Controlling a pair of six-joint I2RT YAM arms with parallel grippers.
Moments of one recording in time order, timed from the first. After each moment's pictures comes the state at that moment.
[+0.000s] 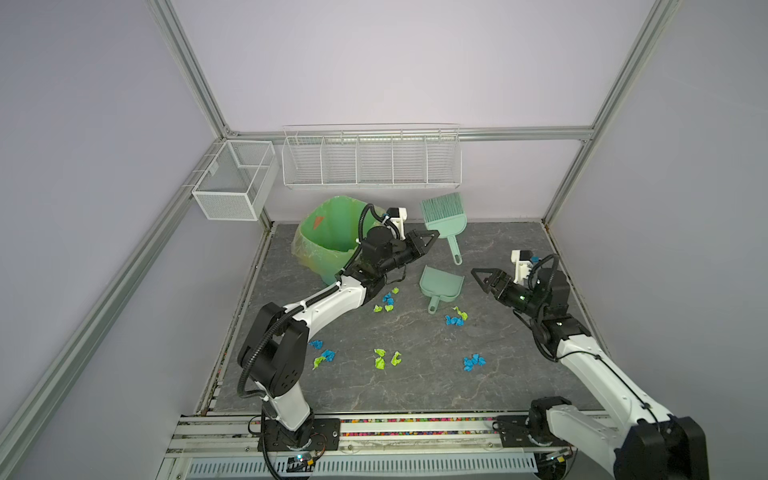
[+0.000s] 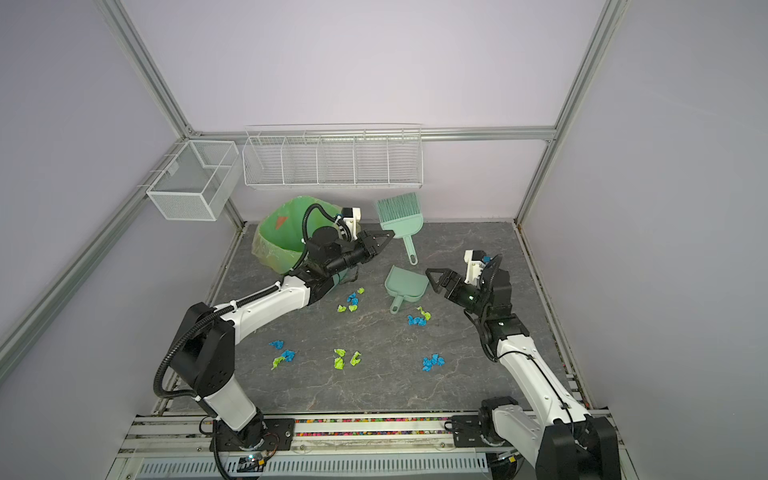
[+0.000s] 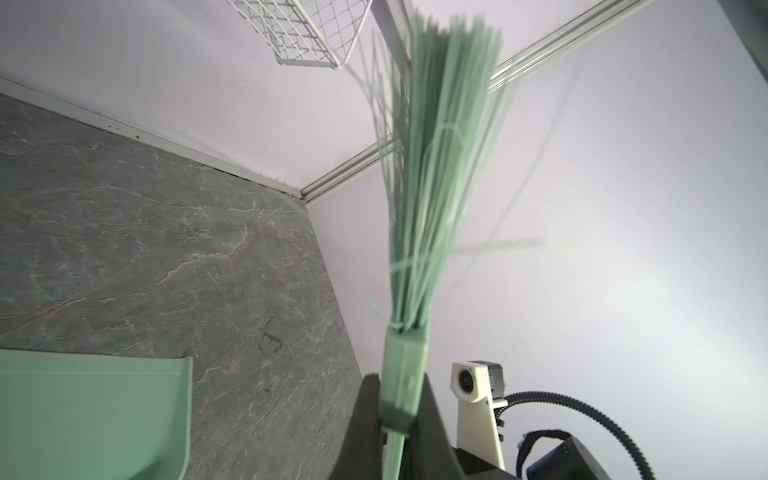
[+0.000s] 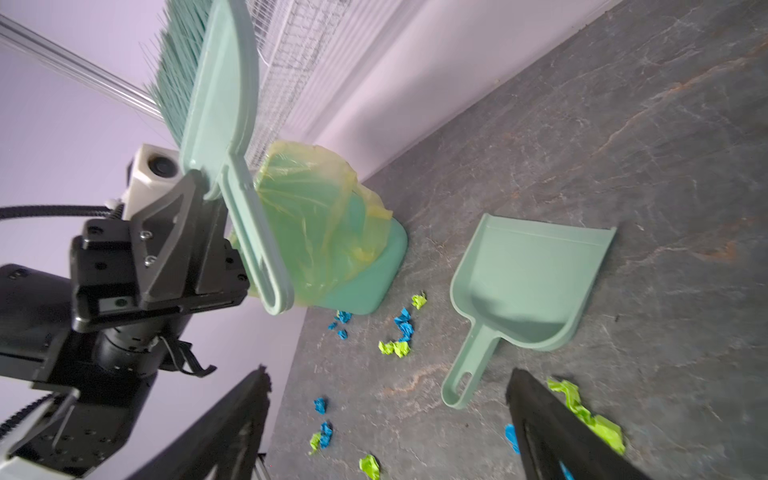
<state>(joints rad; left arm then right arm) -0.67 1.72 1.24 0.50 0.38 -1.07 0.15 1.04 0.60 0.17 -0.55 0.84</state>
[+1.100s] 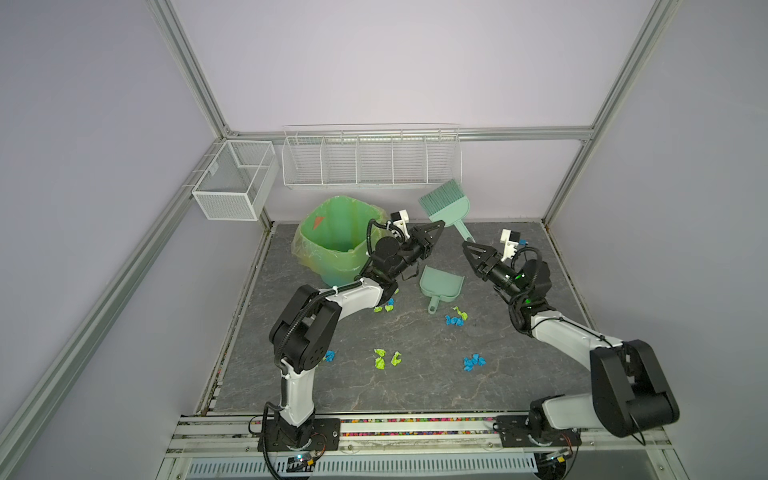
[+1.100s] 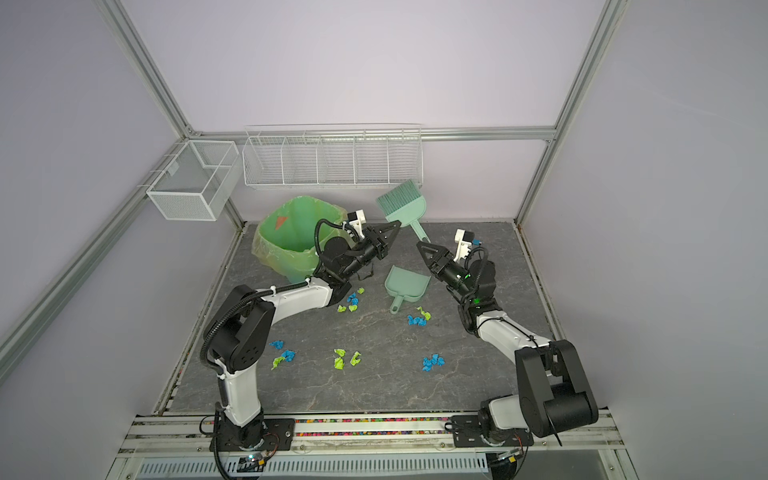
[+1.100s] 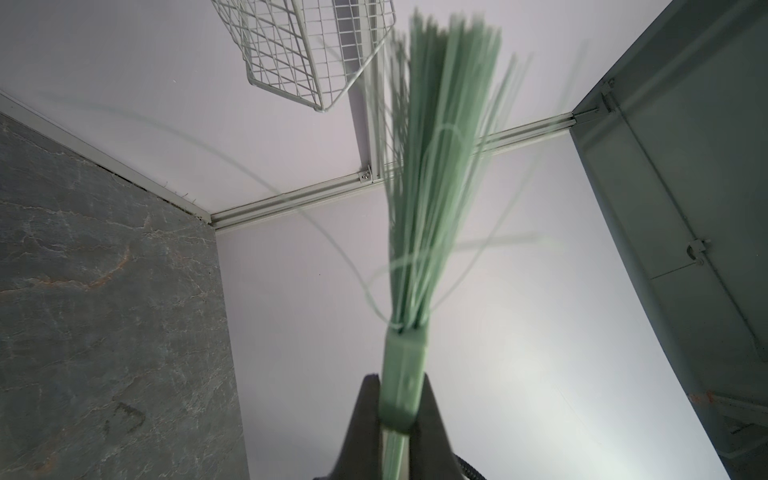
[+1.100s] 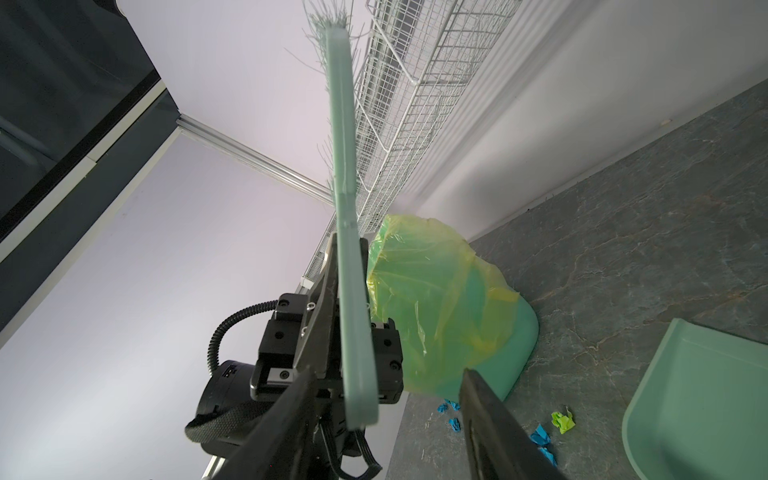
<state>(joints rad) -0.69 1.94 1.27 0.95 0.28 -1.41 0.23 1.41 0.66 0.89 -0.56 1.21</state>
